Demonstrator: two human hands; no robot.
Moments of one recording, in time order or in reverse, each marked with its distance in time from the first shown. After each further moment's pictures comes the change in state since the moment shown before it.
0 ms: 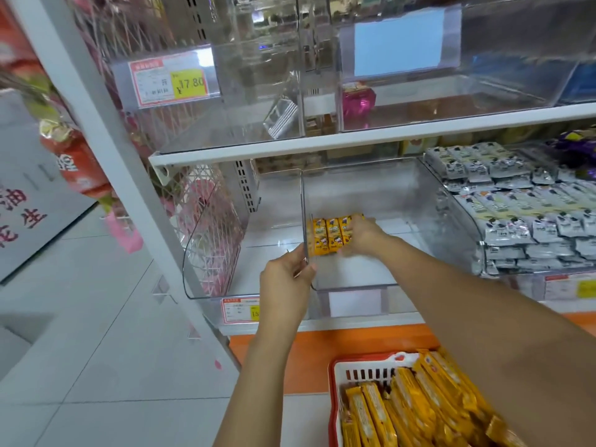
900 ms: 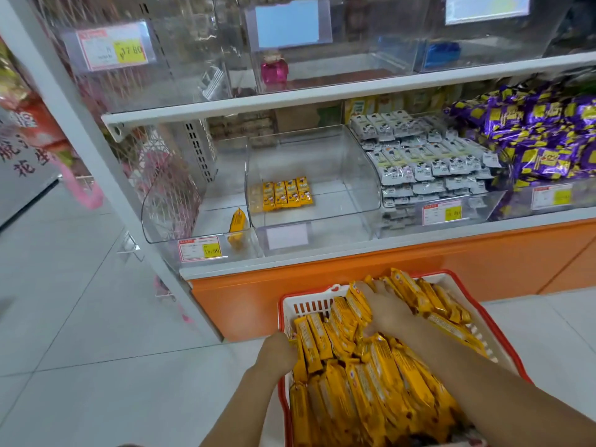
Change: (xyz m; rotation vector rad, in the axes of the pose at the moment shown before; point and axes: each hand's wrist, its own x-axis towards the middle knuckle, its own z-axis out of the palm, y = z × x) left_hand -0.157 -0.115 0.061 0.761 -0.576 -0.491; right_hand -0.199 0.191 0.093 -0.265 -0.214 0.001
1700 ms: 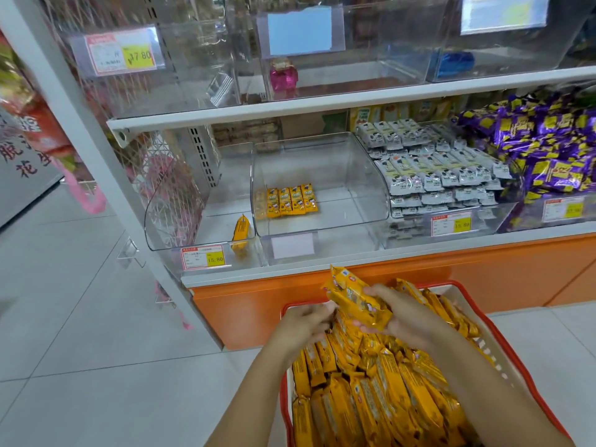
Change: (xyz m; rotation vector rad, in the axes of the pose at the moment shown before) left_hand -0.021 0.053 -0.041 -0.863 -0.197 0.218; right_hand -0.063 -0.025 -0.058 1.463 -0.193 -0.007
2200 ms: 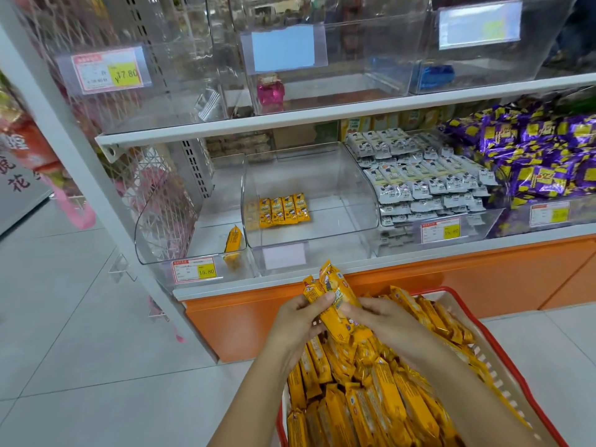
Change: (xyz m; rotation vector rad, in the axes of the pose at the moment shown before) left_hand -0.007 0.035 0.016 -0.392 0.041 0.078; right_hand -0.022 -0.003 0.016 -0.268 0.001 -0.231
